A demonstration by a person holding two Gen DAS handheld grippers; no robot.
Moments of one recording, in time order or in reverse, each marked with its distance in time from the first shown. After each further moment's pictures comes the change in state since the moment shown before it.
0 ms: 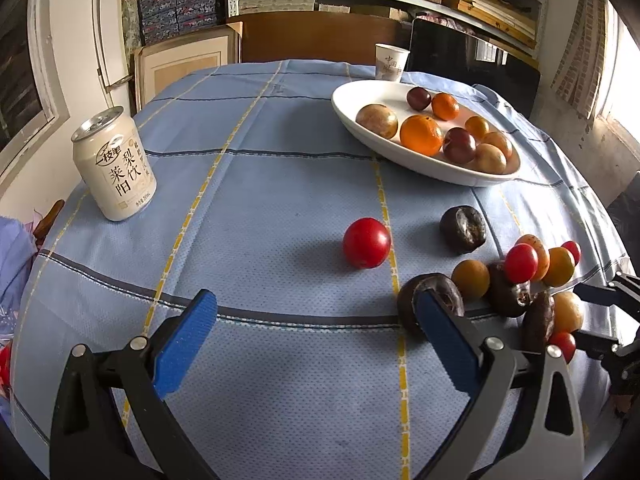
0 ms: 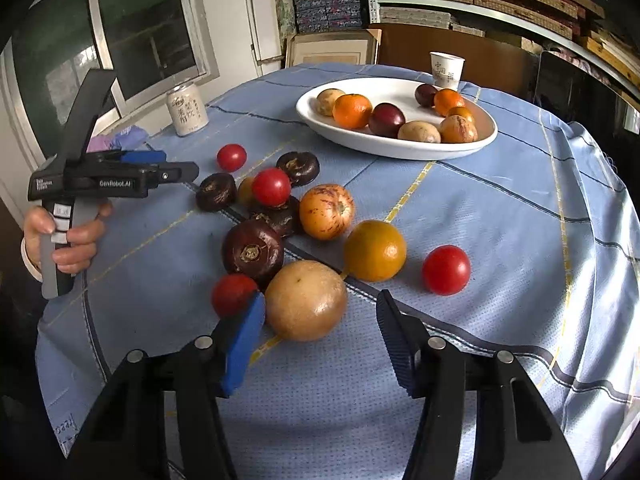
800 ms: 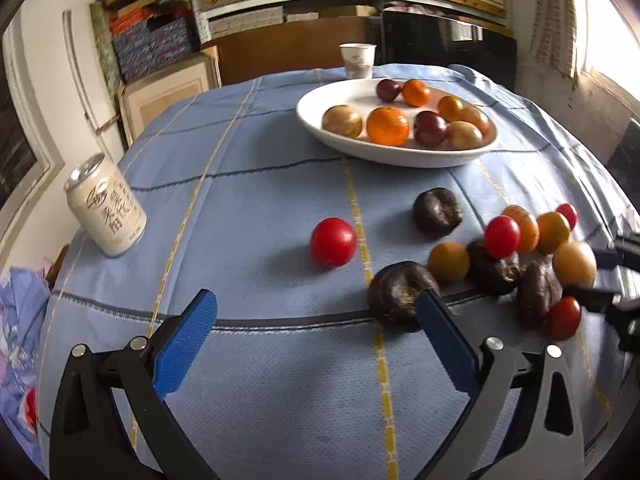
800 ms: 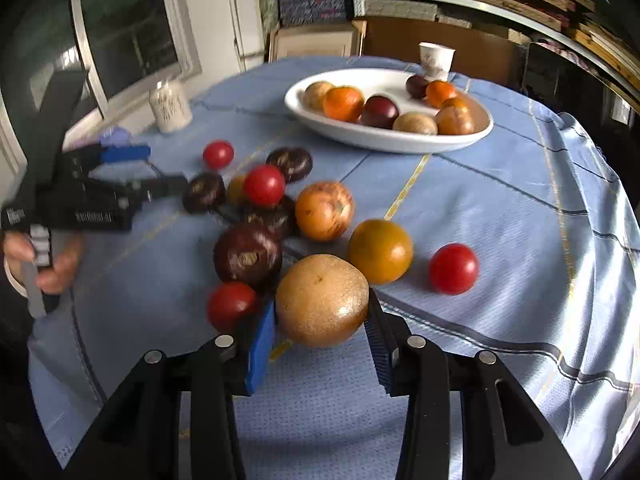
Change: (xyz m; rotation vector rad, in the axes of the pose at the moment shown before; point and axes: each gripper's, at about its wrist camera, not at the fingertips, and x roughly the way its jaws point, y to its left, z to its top) left arm -0.008 -0.032 -0.007 0.175 -0.039 0.041; right arm 0.000 0.002 0.006 0.076 -0.022 -0.048
